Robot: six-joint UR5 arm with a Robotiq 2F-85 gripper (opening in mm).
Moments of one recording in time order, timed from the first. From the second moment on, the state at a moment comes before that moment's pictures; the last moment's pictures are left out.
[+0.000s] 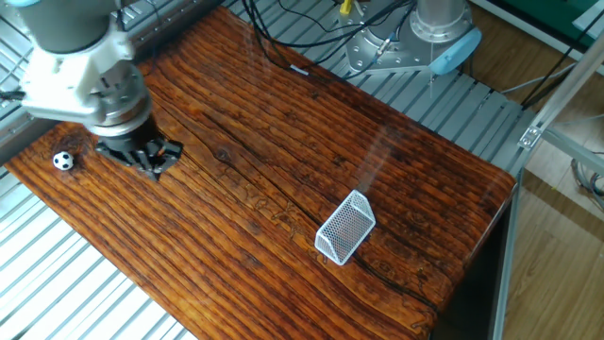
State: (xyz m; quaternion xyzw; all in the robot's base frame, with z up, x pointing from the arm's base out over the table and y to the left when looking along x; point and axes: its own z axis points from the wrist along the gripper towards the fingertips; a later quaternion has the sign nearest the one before) arm 0.641 -0.070 0.111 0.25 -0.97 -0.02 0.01
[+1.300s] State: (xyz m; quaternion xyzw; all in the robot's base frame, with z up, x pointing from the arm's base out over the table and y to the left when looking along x) arm 0.717 -0.194 0.086 0.26 -0.97 0.04 0.02
